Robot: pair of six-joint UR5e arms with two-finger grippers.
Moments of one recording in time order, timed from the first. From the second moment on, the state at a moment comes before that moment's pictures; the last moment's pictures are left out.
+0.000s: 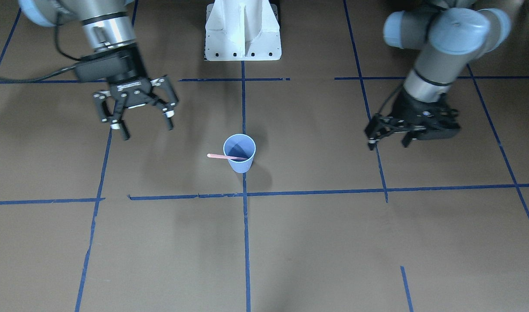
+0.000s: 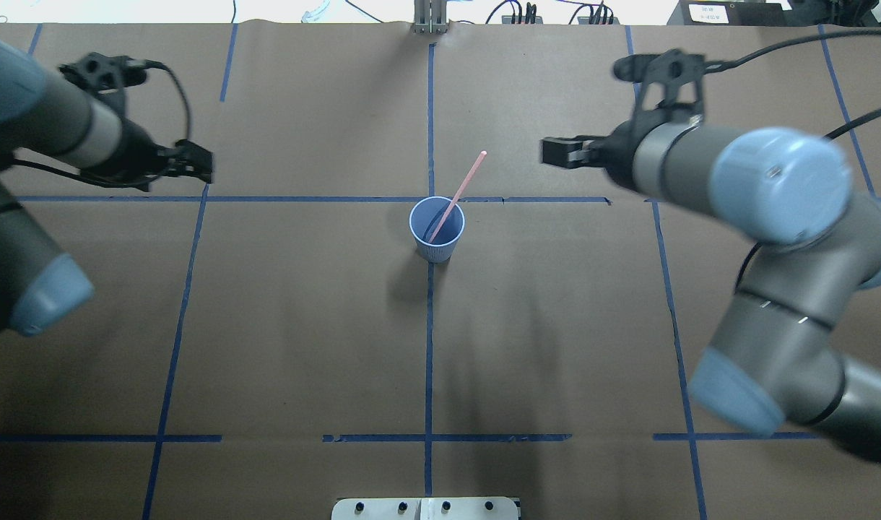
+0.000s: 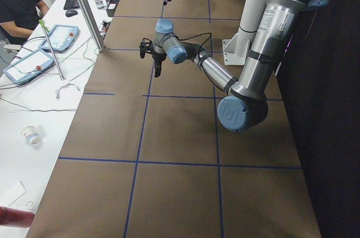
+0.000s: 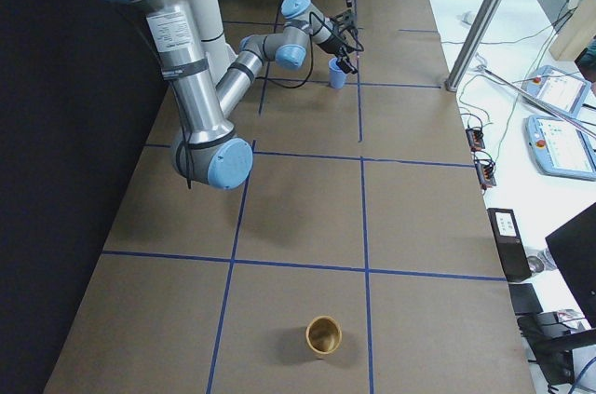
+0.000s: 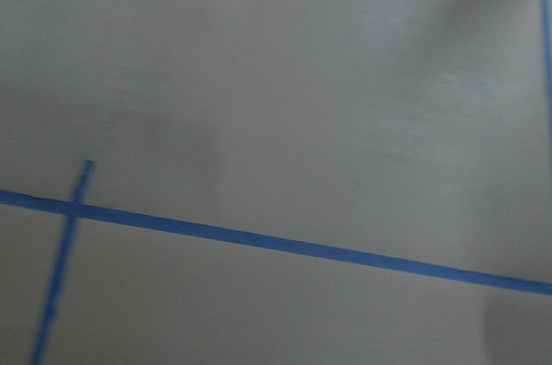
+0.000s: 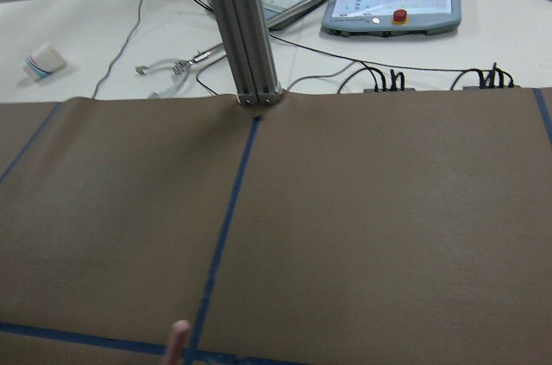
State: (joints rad) left arm -0.94 -1.84 -1.85 -1.79 -2.05 -1.01; right arm 0.73 -1.25 2.04 -1.24 1.57 1.02
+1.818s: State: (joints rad) left arm -1.53 -1.56 -1.68 -1.47 -2.44 0.00; right arm 1.53 -1.46 1.43 -1.58 2.35 -0.27
